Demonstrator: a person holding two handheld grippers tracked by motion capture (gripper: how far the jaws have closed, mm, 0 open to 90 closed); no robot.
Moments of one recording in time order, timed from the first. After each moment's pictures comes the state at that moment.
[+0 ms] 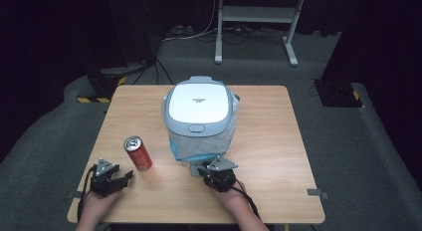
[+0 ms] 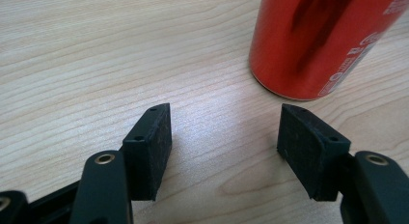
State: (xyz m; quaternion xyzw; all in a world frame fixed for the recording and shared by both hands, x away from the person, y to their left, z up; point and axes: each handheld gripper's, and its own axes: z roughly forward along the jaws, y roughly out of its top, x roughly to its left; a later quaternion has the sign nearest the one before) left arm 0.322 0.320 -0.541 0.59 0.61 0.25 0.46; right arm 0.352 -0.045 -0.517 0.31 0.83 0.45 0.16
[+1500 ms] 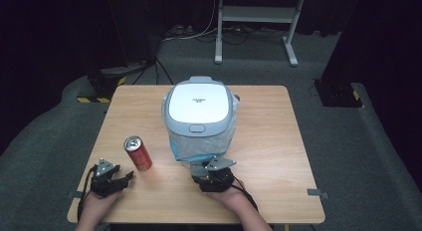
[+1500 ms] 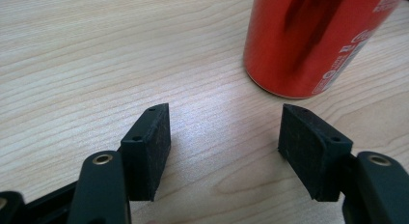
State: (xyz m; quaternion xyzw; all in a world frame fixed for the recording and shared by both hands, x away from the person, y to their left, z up) left arm 0.321 0.319 -0.541 0.59 0.61 0.25 0.46; right arm 0.356 -0.043 -0.516 0.26 0.85 0.45 0.11
